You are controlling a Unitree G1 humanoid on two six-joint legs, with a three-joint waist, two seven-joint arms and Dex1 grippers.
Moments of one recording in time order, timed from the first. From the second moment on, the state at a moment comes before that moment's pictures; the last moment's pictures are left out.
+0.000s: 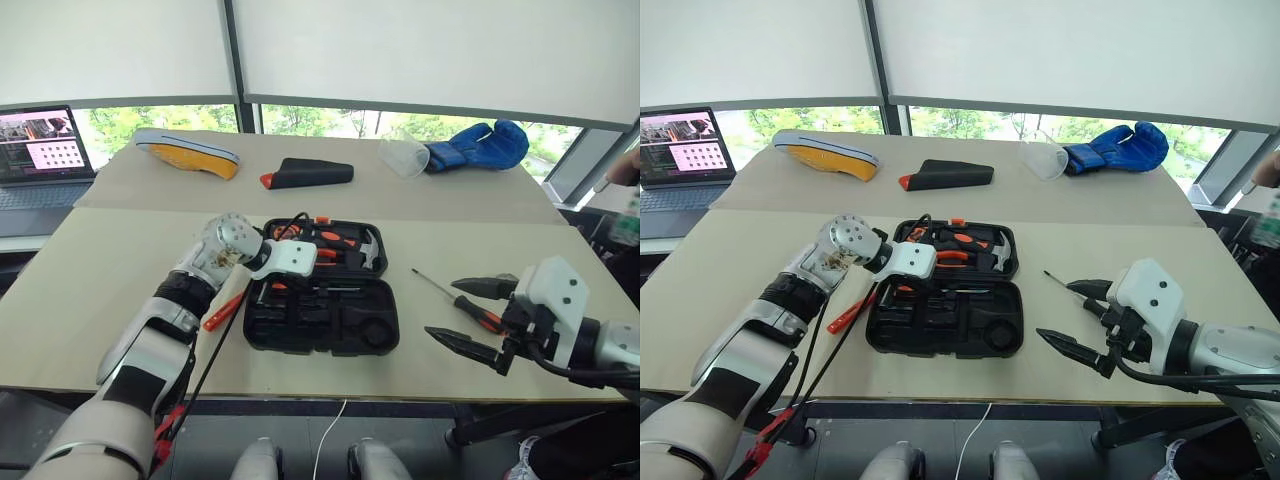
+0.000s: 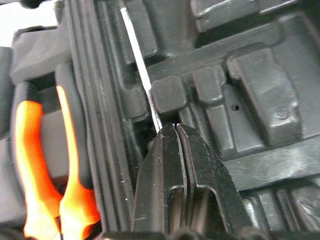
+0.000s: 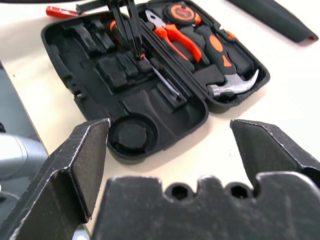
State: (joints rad) left arm -1.02 0.46 -0.44 0.76 0.18 -0.18 -1.37; right arm 0.10 -0.97 -0.44 -0.79 0.72 0.75 0.72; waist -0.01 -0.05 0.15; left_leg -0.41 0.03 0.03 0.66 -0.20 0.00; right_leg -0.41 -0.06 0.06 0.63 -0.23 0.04
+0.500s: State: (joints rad) left arm -1.01 0.58 -0.12 0.29 -0.48 0.65 -1.61; right arm 0.18 -0.98 -0.45 -0.44 0.63 0.77 0.78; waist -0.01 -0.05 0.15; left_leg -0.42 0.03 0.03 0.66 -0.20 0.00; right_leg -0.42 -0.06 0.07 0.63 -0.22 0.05
